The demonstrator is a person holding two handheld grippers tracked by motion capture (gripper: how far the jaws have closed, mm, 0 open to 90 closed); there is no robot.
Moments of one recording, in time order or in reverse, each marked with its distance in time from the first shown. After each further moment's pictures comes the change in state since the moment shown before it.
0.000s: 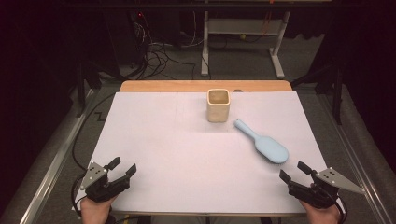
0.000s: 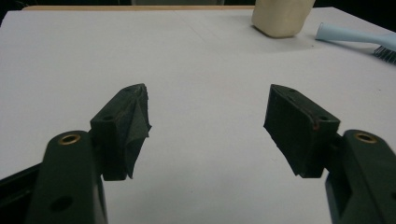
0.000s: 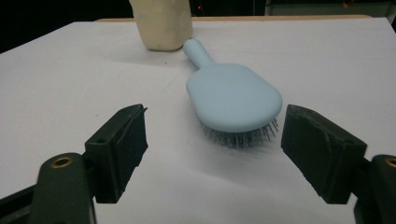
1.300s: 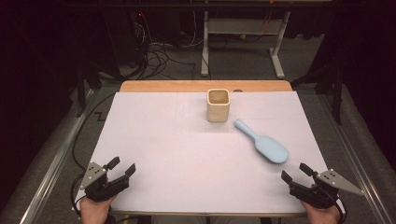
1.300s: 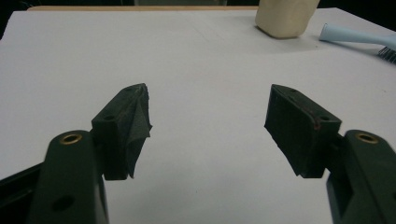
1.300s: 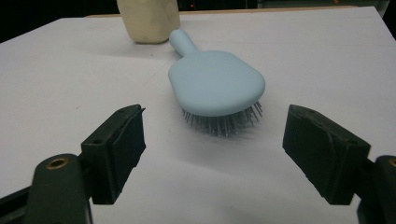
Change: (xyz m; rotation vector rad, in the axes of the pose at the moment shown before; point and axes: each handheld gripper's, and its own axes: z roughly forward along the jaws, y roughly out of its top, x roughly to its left) left arm 0.002 0.000 0.000 -0.004 0.009 -0.002; right arm -0.011 -0.015 0.004 0.006 -0.027 0.013
